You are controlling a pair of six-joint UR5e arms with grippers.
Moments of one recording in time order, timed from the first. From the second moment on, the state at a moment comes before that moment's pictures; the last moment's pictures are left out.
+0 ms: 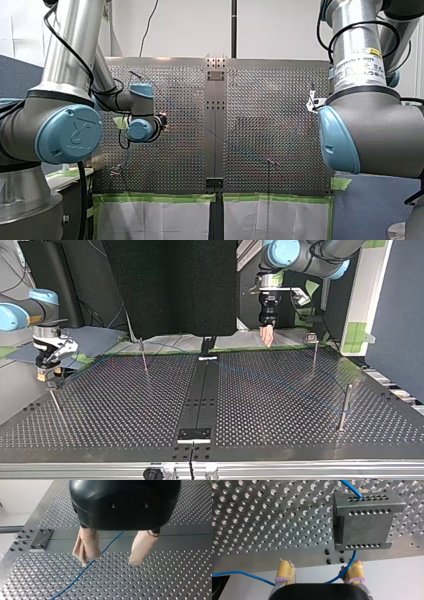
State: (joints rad) left arm -0.27 -1.78 -2.31 -2.09 -1.78 -1.57; right arm 1.54 -1.03 1.51 -0.47 1.41 1.70
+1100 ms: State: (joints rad) left arm -0.25 -1.78 -2.31 -2.09 -1.76 -1.57; right arm 1.54 -1.03 1.63 -0.59 1.41 1.73
